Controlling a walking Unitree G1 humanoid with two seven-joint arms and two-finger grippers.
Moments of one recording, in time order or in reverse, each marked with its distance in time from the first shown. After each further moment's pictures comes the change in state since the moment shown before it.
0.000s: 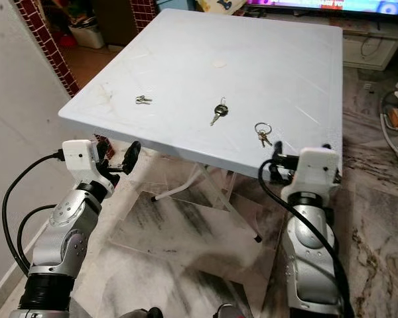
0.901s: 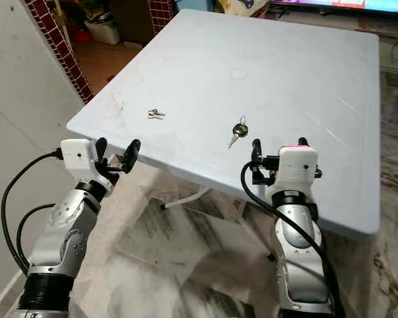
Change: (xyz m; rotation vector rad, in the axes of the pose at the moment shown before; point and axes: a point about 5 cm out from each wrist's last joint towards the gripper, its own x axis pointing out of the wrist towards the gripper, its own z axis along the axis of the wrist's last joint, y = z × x) left arm 0.002 -0.016 -0.001 -0.002 -0.015 -0.067; right arm -0.006 -0.003 -0.008 -0.020 0.019 0.013
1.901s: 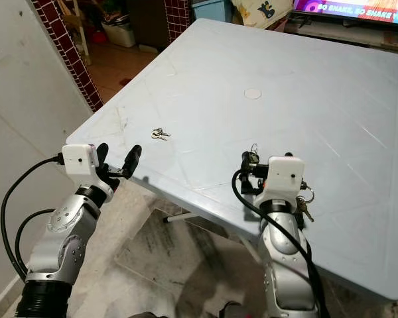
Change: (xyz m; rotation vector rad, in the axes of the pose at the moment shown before) left arm -0.012 0.016 0.000 0.020 0.028 0.046; right arm -0.014 0.030 -0.017 0.080 0.112 0.013
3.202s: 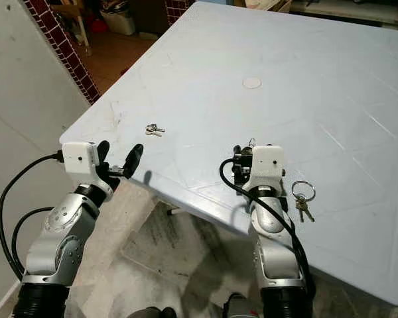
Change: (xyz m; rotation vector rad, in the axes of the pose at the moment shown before) left arm -0.002 -0.006 0.005 0.010 -0.005 -0.023; right arm 0.037 0.020 0.000 -0.002 -0.014 0.106
